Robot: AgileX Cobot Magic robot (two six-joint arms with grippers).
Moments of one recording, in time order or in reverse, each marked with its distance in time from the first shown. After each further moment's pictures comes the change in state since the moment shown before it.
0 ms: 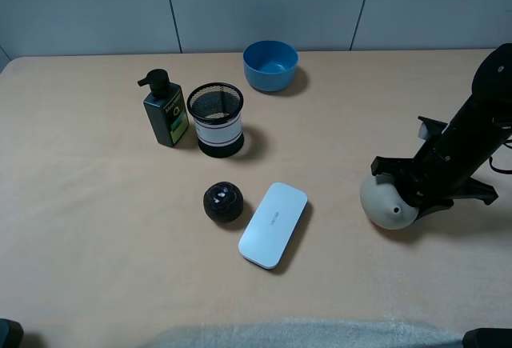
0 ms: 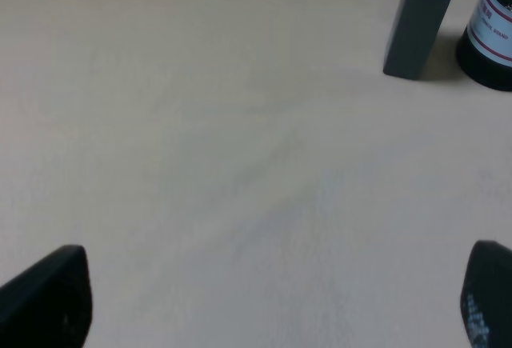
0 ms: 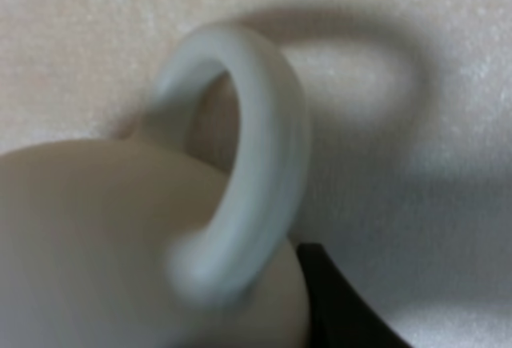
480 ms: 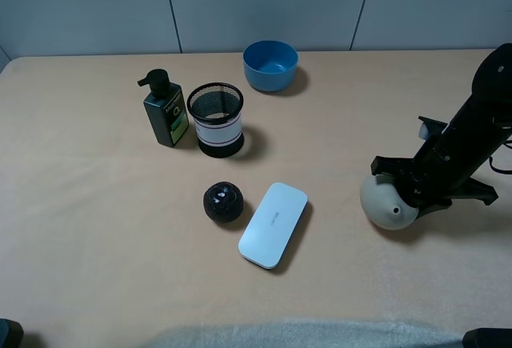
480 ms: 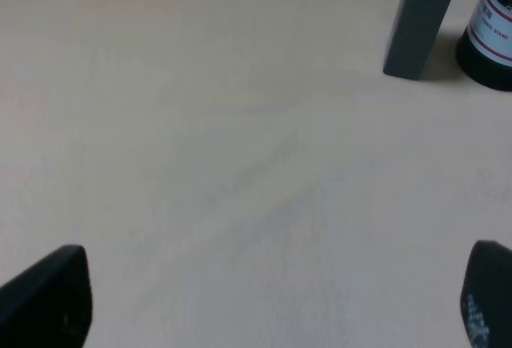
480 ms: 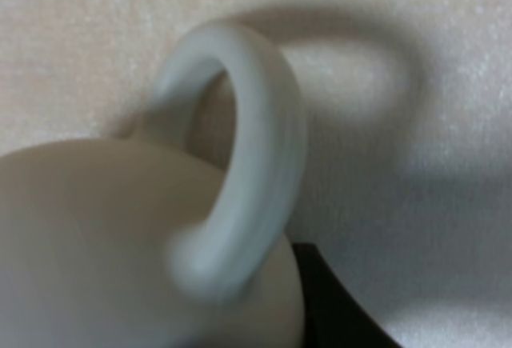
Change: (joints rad) left arm 0.000 0.000 0.000 0.000 0.000 0.000; right arm 0.000 0.000 0.000 0.000 0.000 0.009
